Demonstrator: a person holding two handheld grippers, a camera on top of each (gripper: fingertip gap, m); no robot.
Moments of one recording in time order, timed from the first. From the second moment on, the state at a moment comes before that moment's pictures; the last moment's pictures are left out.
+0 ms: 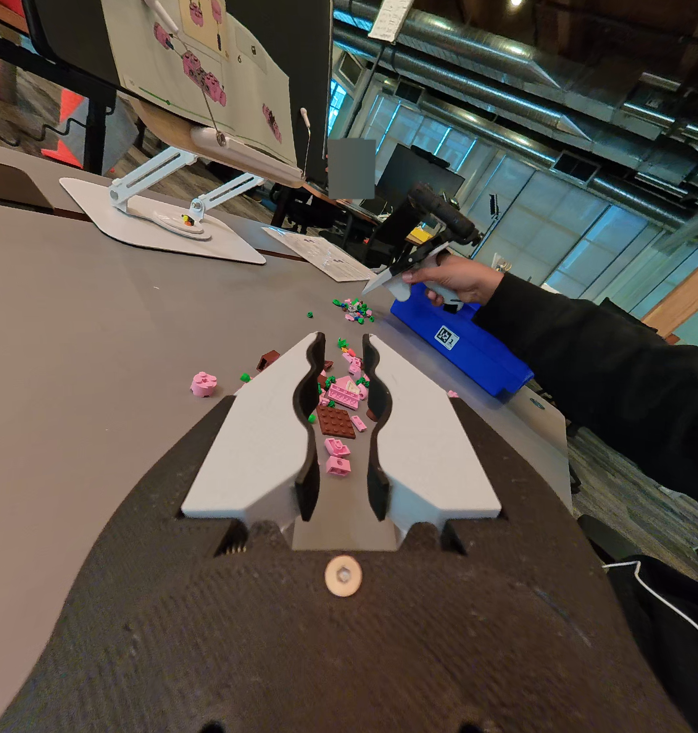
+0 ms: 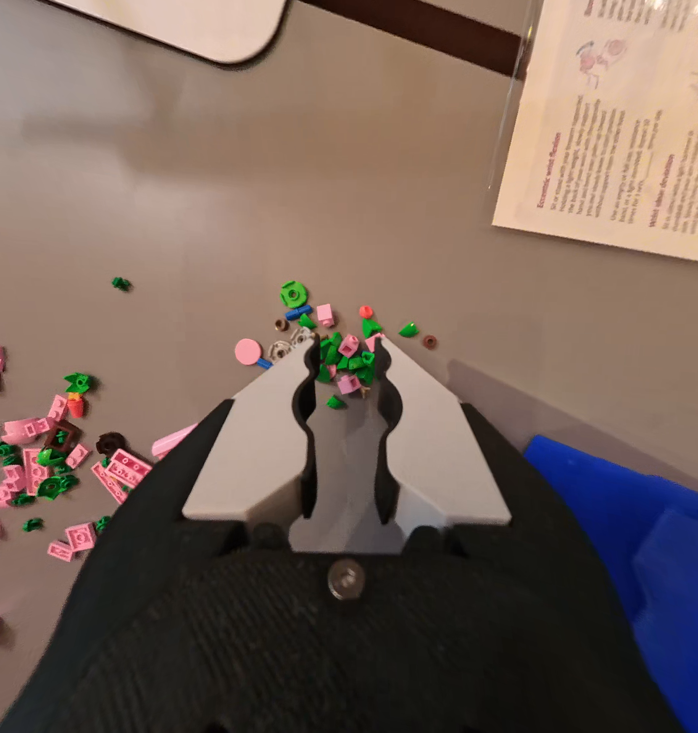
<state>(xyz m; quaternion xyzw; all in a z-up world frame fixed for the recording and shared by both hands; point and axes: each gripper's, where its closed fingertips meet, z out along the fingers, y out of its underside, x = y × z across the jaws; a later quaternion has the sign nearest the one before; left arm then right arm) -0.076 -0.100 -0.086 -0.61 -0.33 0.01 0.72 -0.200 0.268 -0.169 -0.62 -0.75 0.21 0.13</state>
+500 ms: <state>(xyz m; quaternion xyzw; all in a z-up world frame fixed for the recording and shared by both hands) -0.075 -0.097 -0.089 -0.62 -0.33 0.01 0.71 -0.196 0.127 -0.173 -0.45 -0.84 0.28 0.12</state>
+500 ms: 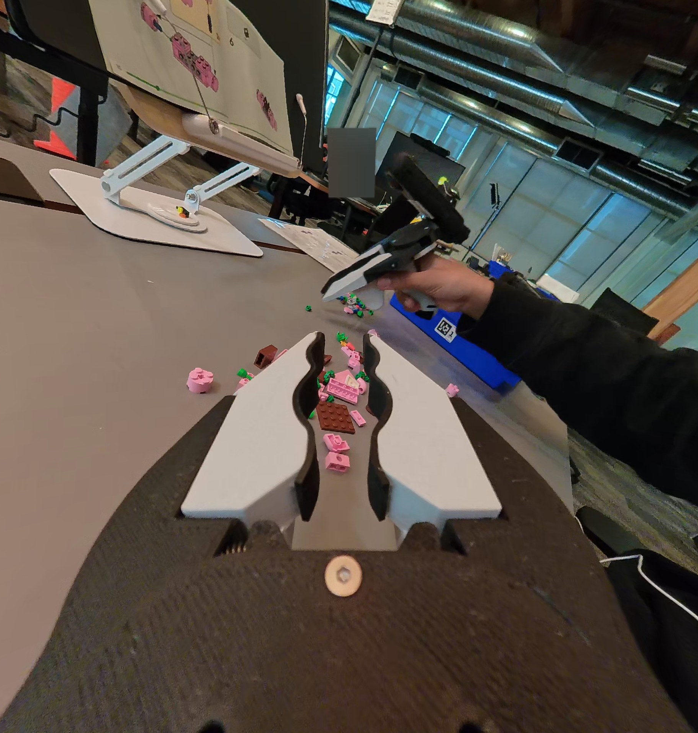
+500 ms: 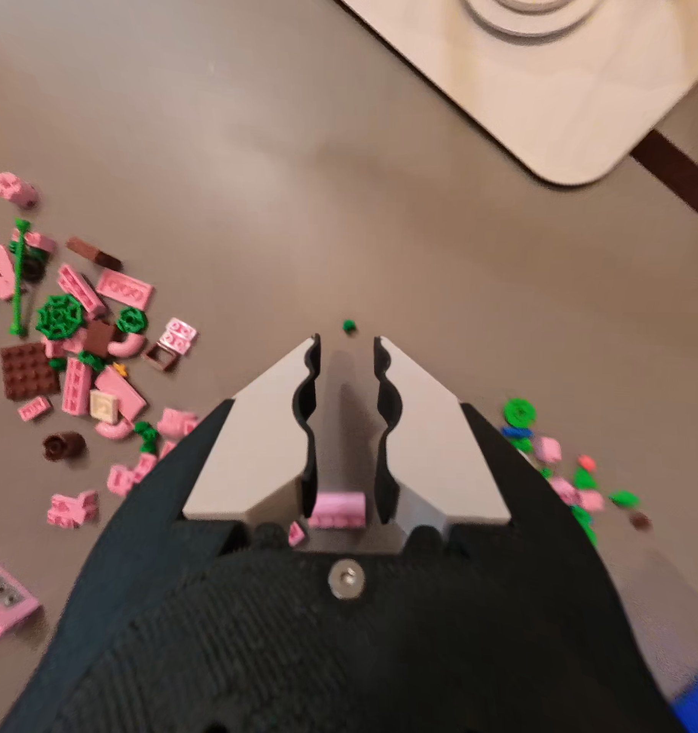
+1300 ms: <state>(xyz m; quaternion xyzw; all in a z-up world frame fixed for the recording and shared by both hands) -0.059 -0.087 -0.080 -0.63 -0.29 0.03 0.72 -0.113 0.113 -0.095 -0.38 -0.79 0.42 0.22</state>
